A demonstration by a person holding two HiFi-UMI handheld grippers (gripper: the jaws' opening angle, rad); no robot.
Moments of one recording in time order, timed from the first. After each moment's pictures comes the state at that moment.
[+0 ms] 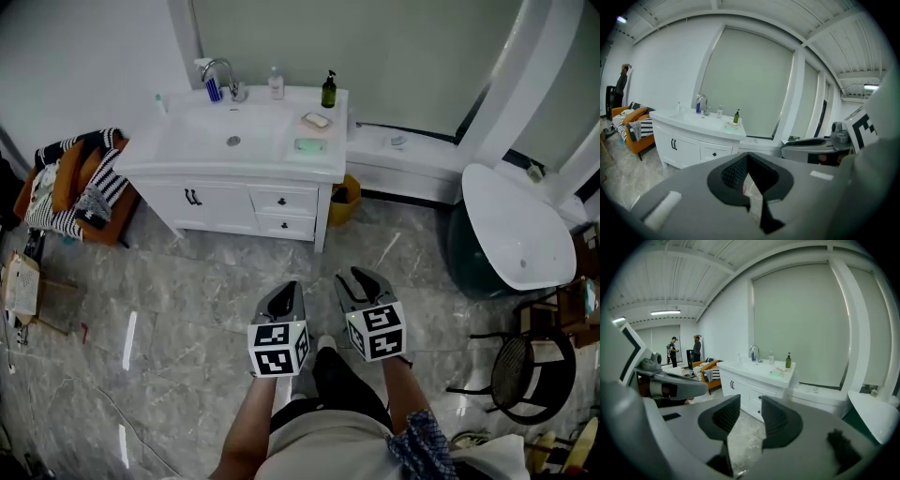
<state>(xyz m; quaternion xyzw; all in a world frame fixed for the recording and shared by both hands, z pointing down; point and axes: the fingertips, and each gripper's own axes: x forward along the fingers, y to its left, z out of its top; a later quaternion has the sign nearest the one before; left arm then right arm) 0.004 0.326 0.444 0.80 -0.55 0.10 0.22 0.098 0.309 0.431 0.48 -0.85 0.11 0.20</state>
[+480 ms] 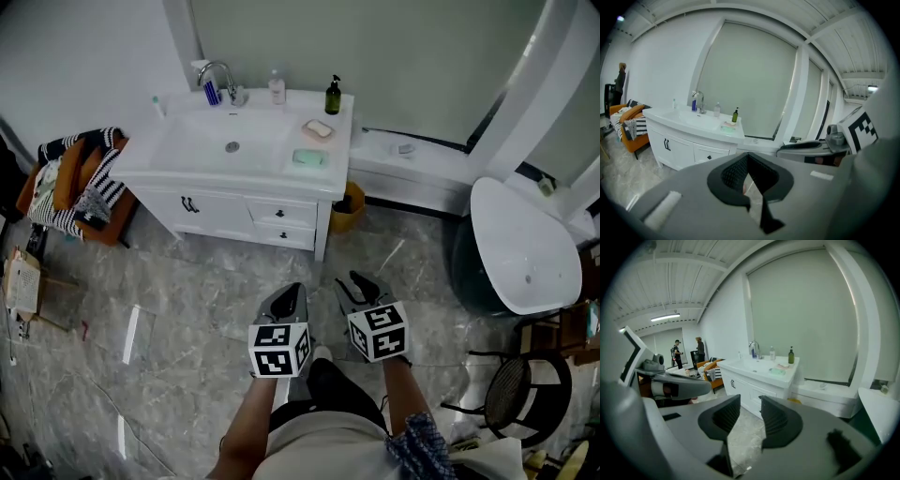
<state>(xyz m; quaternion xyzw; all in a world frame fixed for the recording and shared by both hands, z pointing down) 0.037 0.254 0.447 0.80 -0.55 0.11 0.23 0.122 0.236 0.443 0.45 -0.86 0.15 0.21</state>
